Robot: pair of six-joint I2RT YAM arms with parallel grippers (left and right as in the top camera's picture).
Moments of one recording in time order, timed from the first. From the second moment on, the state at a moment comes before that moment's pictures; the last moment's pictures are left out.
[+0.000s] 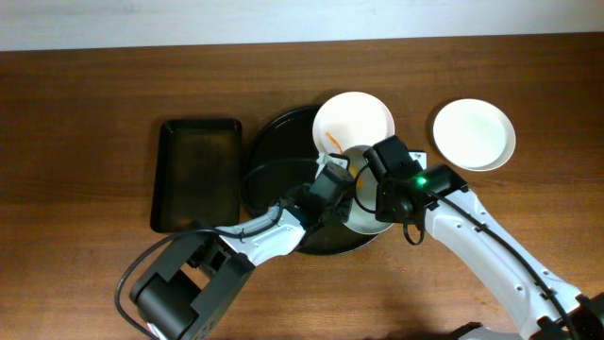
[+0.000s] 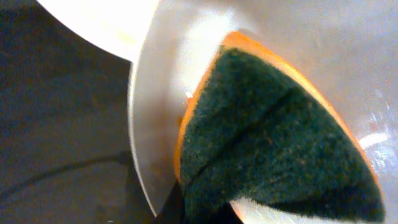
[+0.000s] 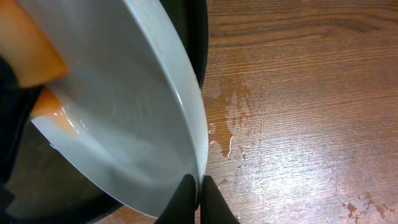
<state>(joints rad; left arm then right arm) -0.77 1.90 0.99 0.06 -0.11 -0.45 0.45 1.46 1.08 -1.00 0.26 0.55</state>
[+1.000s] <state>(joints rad) -0.78 1.99 1.00 0.21 -0.20 -0.45 0.45 1.46 1.08 -0.97 0.22 0.49</state>
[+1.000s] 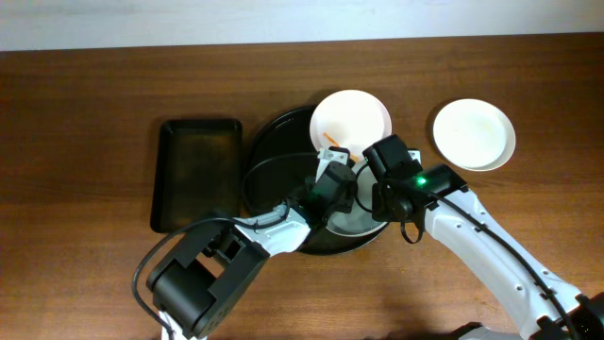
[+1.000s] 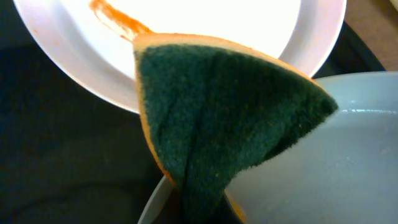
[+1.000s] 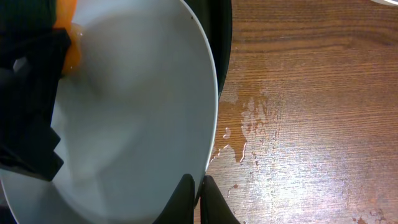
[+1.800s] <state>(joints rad) -0.63 1.44 0.99 -0.50 -0.25 -0.45 0.16 1.46 1.07 -0.99 -0.04 0.38</state>
